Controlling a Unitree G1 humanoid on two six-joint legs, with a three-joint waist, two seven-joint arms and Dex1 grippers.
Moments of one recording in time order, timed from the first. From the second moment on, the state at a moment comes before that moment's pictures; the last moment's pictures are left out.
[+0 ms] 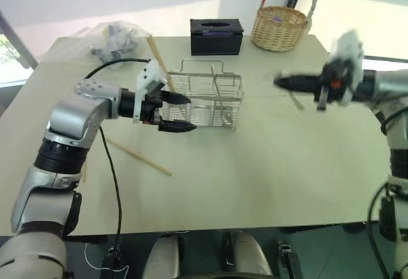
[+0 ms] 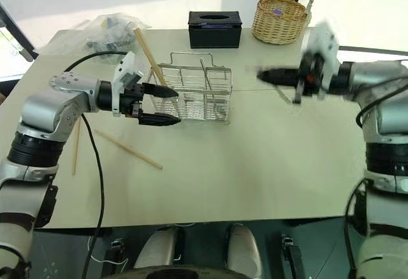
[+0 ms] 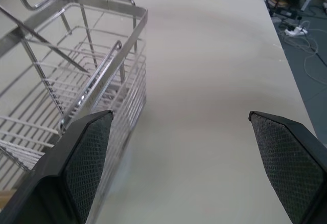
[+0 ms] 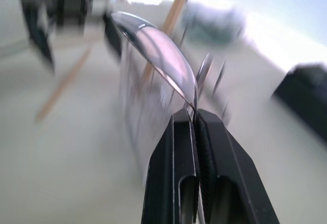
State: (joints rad) left arm -0.83 0.70 -0.15 0.05 -0.46 0.68 -1.24; right arm -0.85 -0.75 -0.16 0.00 0.49 0.63 1.11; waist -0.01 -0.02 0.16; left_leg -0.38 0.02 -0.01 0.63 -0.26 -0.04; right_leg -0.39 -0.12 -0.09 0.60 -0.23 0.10
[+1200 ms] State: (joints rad) left arm -0.83 0.74 0.01 0.03 -0.49 0.72 -1.11; right arm -0.89 -0.46 -0.13 0.01 0.53 0.67 0.64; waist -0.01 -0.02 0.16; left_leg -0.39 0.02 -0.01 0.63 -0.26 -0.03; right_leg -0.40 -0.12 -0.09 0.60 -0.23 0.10
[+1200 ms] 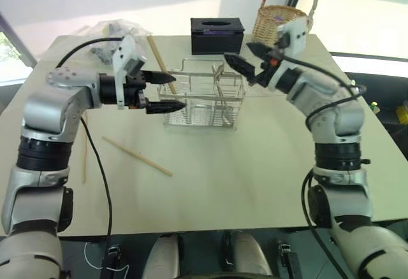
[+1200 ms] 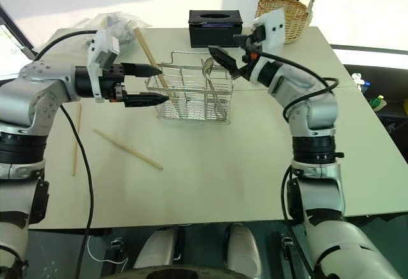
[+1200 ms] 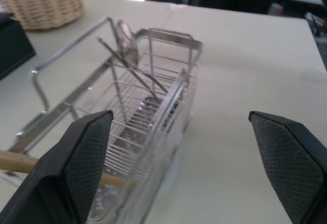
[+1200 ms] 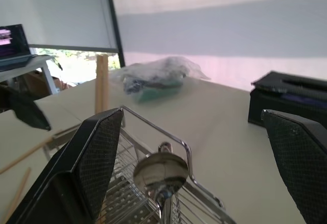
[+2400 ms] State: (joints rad) left arm -1.09 0.74 0.17 0.99 -0.13 1.05 -0.28; right arm -0.44 -0.78 -0.11 -0.55 0.80 0.79 0.92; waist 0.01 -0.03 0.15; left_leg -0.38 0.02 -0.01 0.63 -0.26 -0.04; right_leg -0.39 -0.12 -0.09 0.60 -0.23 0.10
